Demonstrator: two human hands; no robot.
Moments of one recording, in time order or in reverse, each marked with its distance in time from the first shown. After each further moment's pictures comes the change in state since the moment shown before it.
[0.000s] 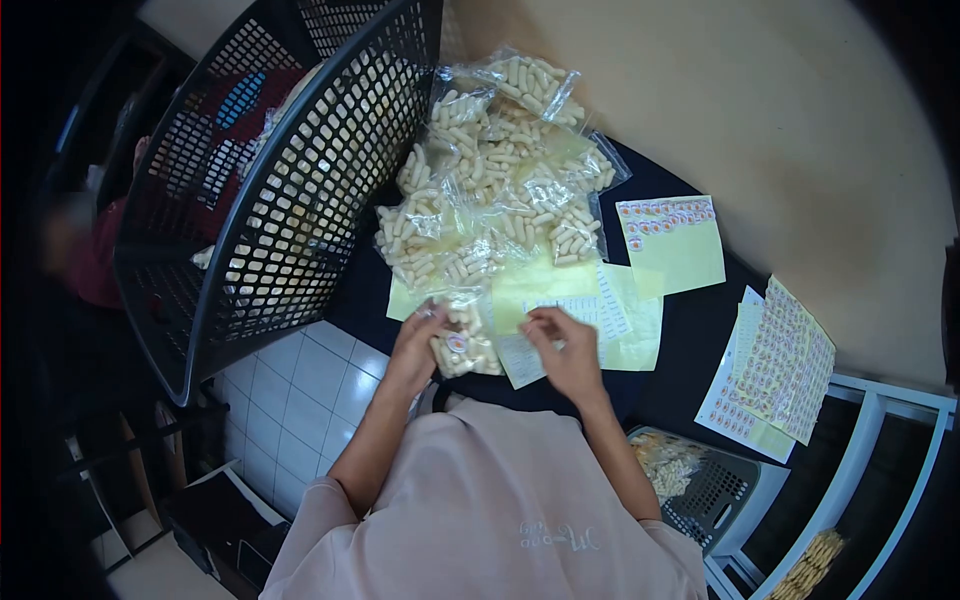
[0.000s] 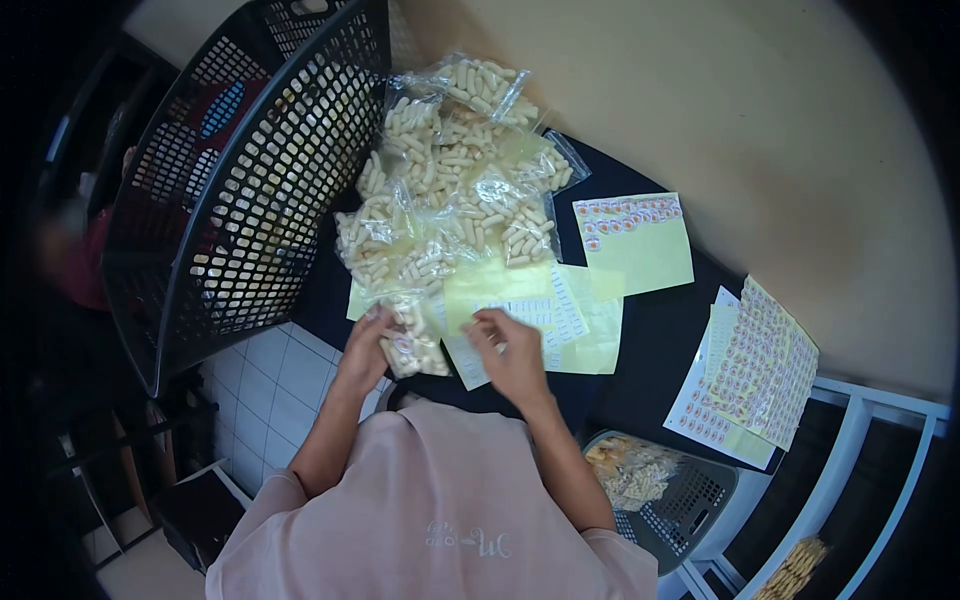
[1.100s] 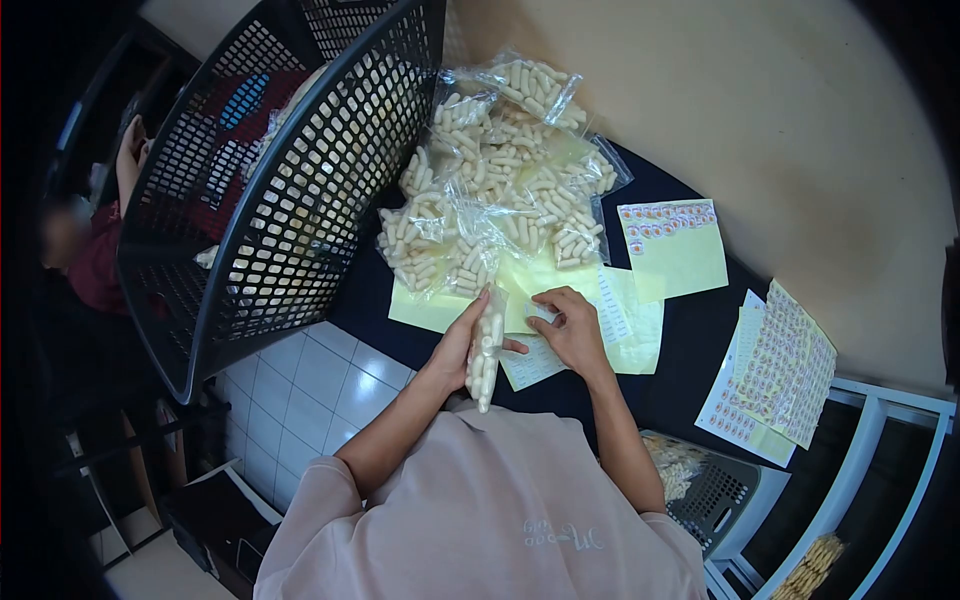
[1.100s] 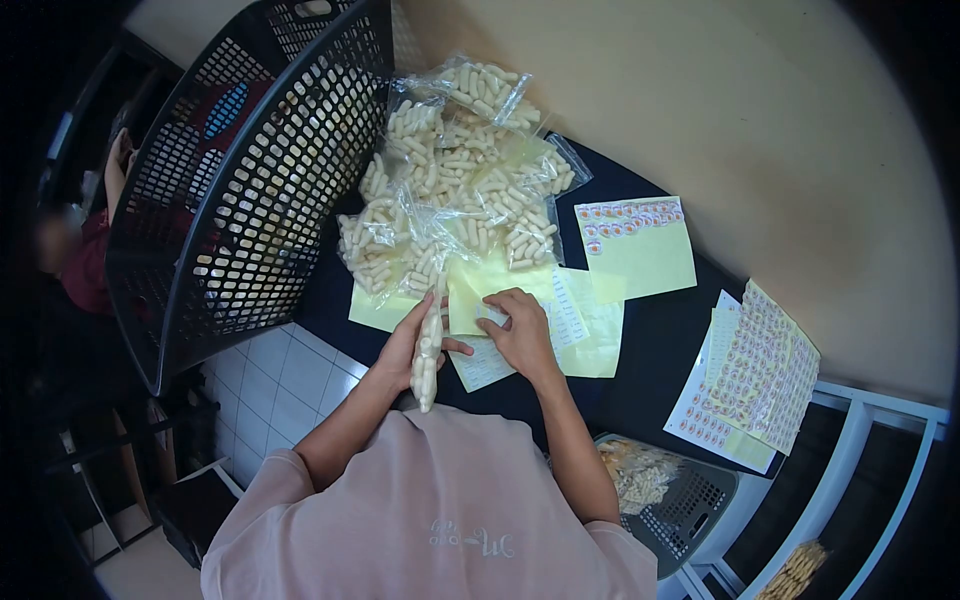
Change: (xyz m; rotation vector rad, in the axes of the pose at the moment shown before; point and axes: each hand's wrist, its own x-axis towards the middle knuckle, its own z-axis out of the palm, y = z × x) left_hand 0.024 -0.014 0.040 -0.014 -0.047 -0.389; right_hand 0.030 0.027 -0.009 -0.165 -0.067 -0.001
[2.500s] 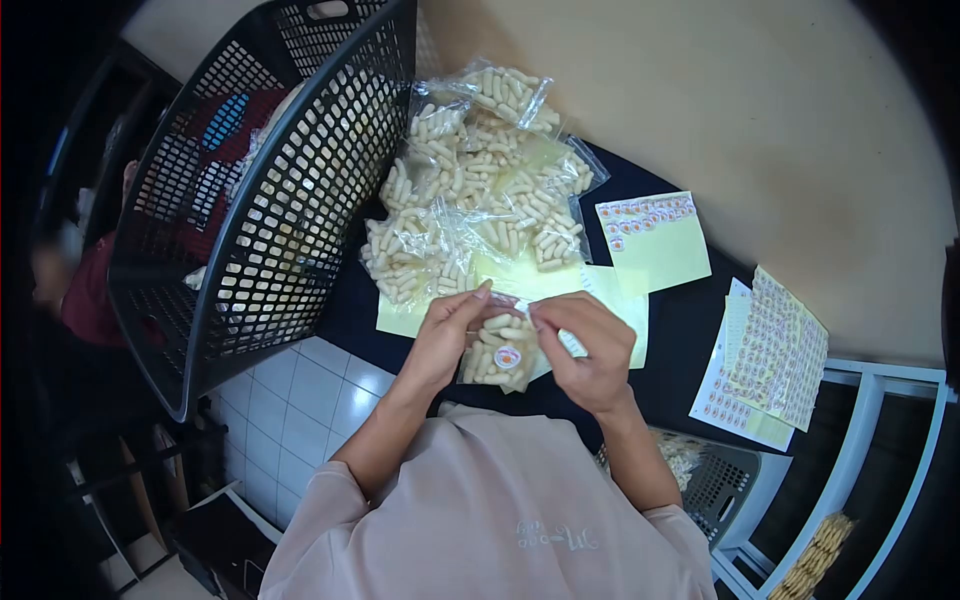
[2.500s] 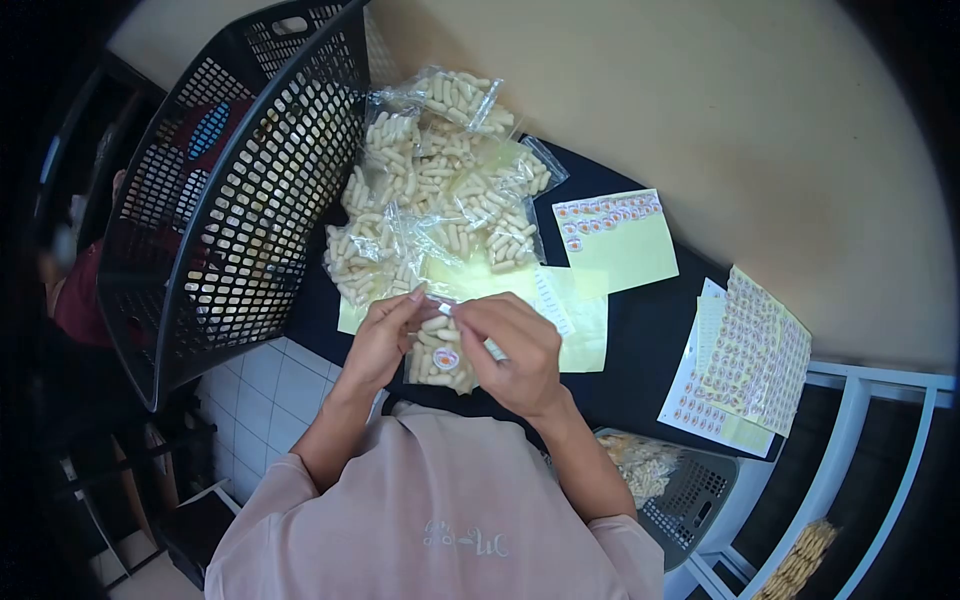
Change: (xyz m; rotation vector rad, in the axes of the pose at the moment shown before) left_hand -0.037 0.047 0.053 0.205 -0.043 0.310; right_hand -0.016 -0.106 -0.050 0.003 0.304 -0.599
